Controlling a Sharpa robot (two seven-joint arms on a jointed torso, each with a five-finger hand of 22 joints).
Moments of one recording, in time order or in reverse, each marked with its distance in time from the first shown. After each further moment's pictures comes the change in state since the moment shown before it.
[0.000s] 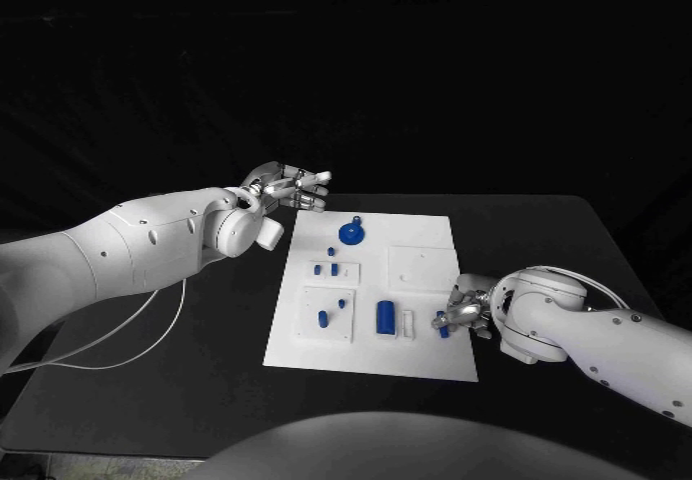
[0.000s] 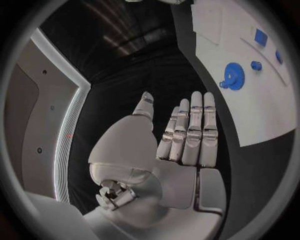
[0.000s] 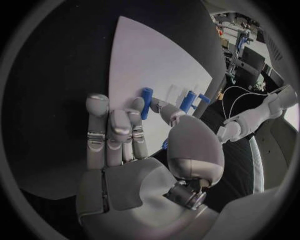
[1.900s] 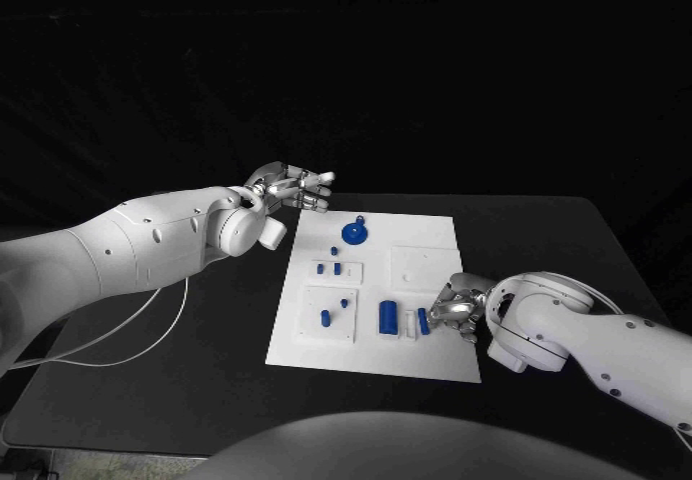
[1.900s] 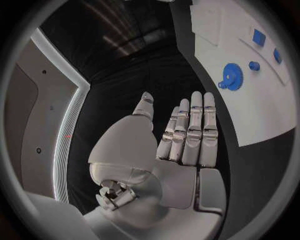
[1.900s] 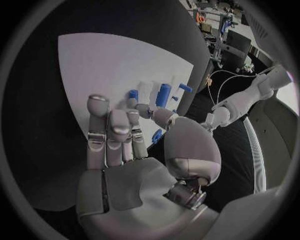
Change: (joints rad) left arm 0.000 -0.002 0.000 0.002 -0.004 0.005 -0.005; left_hand 0.000 0.000 0.000 0.006 0.000 0.000 0.000 0.000 0.000 -0.004 0.004 0.000 0.000 0.000 0.000 0.000 0.000 0.000 0.000 0.000 0.000 -0.002; right arm -0.026 -0.008 0.044 0.092 0.131 -0.107 -0.021; right_hand 0.015 0.045 0.189 -0.094 0.135 -0.045 0.044 -0.201 -0.212 0.002 0.005 -0.012 -0.013 -0.004 0.004 -0.005 0.003 0.016 0.000 0.000 0.006 0.000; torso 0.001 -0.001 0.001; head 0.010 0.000
